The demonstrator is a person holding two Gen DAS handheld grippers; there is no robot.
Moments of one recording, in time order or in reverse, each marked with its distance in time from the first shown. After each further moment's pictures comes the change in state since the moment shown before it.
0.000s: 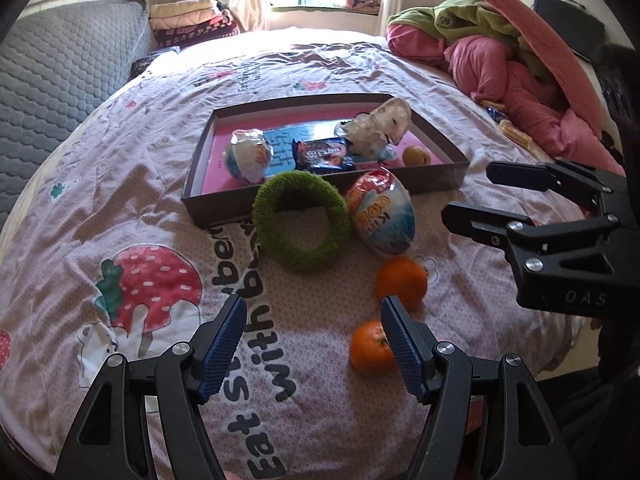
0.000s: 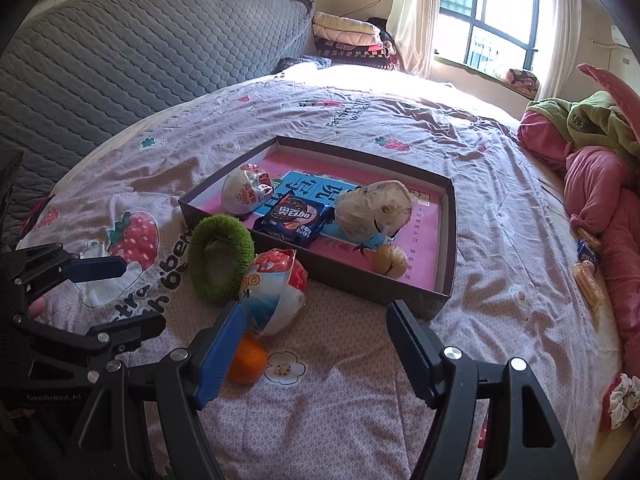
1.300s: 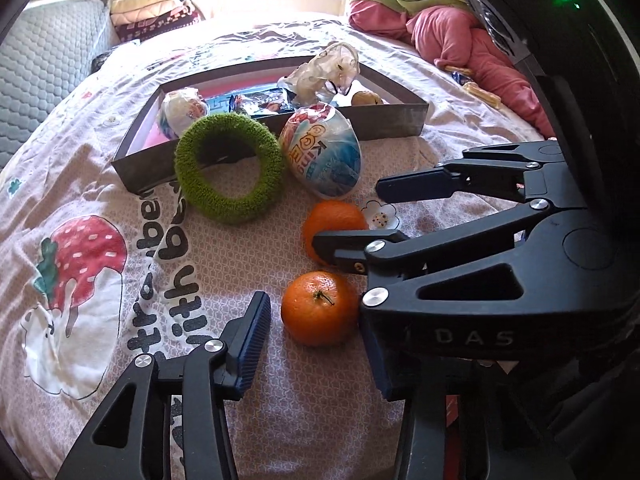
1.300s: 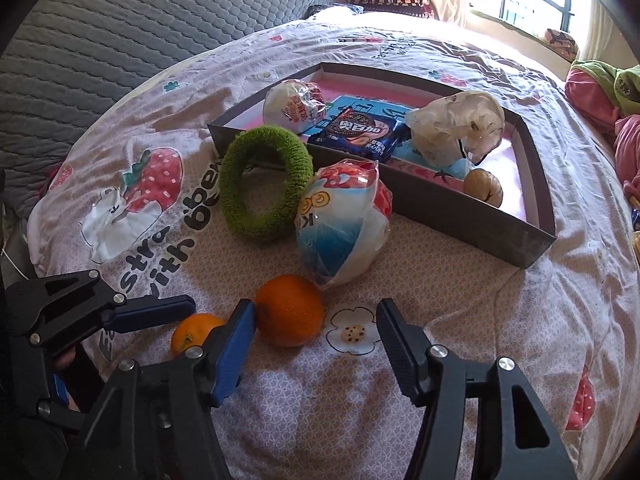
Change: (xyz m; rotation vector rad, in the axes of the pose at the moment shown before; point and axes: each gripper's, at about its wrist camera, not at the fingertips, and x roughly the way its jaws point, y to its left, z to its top) left arm 0.032 -0.024 -0.028 0.060 0.052 -0.100; right arm 0.054 0.032 -0.022 -0.005 0.184 0.138
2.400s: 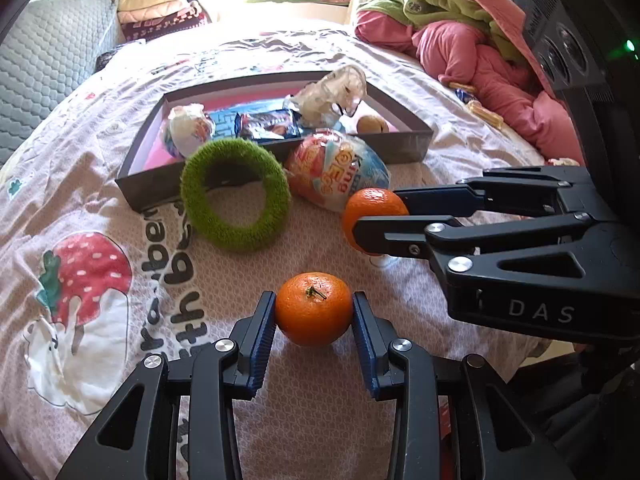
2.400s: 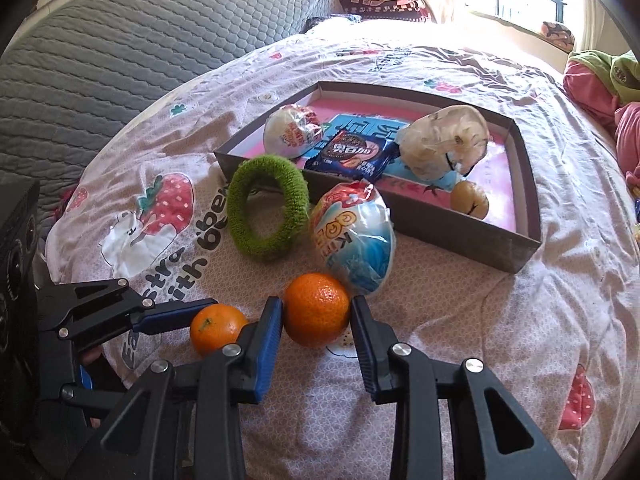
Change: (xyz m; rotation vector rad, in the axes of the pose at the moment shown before) left arm -0.006 0.006 0.019 -0.042 -0.033 -0.014; right arm -0.026 -0.016 0.004 0.045 -0.058 0.054
